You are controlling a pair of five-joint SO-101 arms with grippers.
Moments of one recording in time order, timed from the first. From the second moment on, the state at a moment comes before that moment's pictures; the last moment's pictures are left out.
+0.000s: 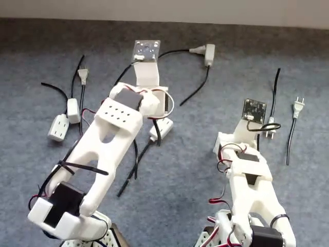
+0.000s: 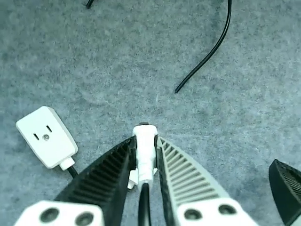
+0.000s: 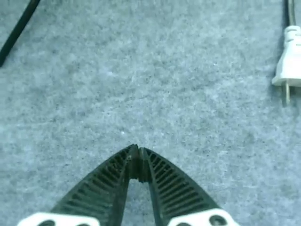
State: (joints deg) left arm 19.0 -5.0 12.7 56.7 27.7; right arm 5.2 -27.3 69.8 16.7 -4.5
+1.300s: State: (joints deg) left arm 21.1 21.7 -14.3 78.3 63.8; right arm 4.7 -27.3 70.0 16.7 -4.5
